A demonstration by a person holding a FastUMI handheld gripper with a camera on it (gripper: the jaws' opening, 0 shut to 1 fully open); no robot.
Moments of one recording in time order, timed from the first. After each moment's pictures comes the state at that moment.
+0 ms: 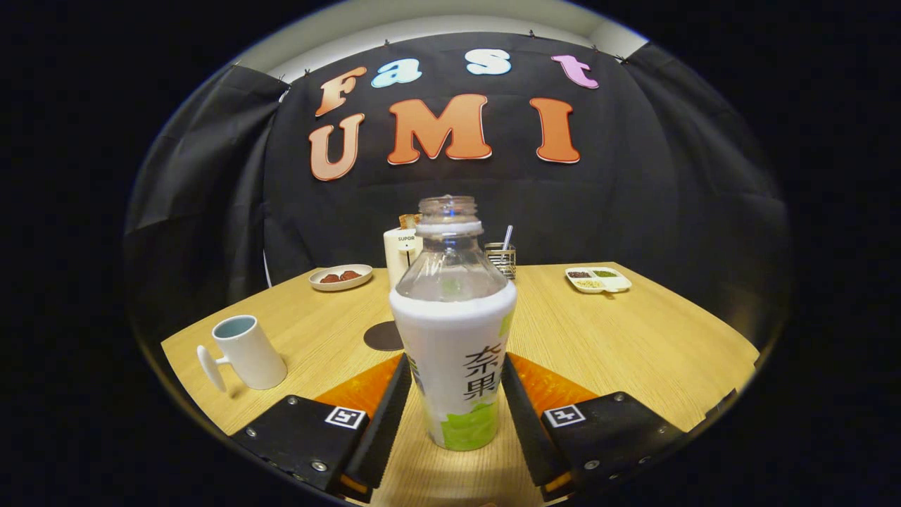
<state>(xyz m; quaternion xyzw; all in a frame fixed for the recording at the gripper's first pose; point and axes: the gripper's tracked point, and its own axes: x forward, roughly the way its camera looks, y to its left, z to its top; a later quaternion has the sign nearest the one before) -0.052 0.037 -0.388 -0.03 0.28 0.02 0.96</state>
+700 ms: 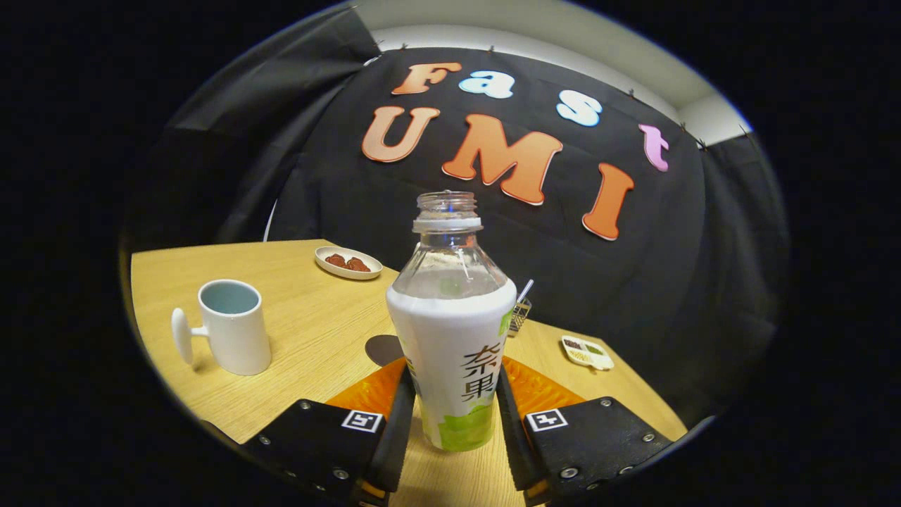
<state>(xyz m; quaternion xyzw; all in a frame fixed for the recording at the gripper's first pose) -0.017 0.108 -0.357 -0.27 0.21 0.07 0.94</state>
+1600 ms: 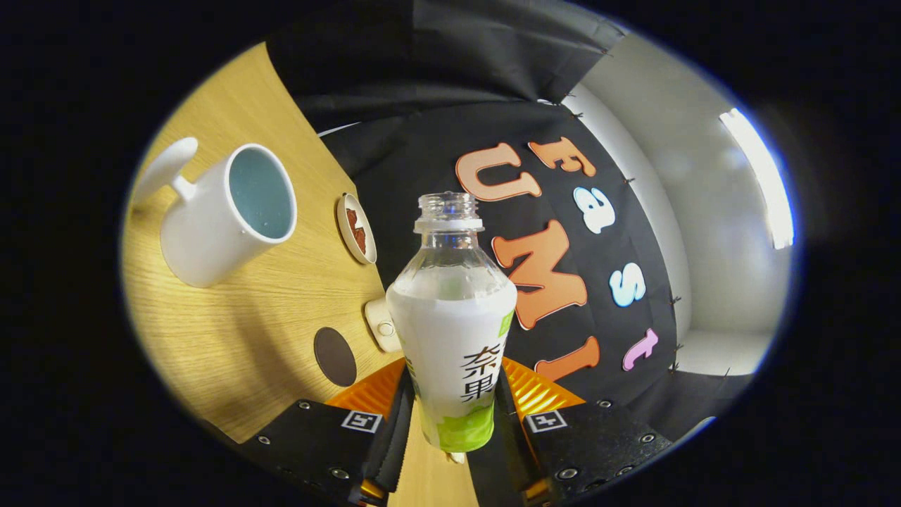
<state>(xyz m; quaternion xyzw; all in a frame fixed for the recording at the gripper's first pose) 0.011 0.175 -0.337 -0.64 0.04 0.11 0.76</state>
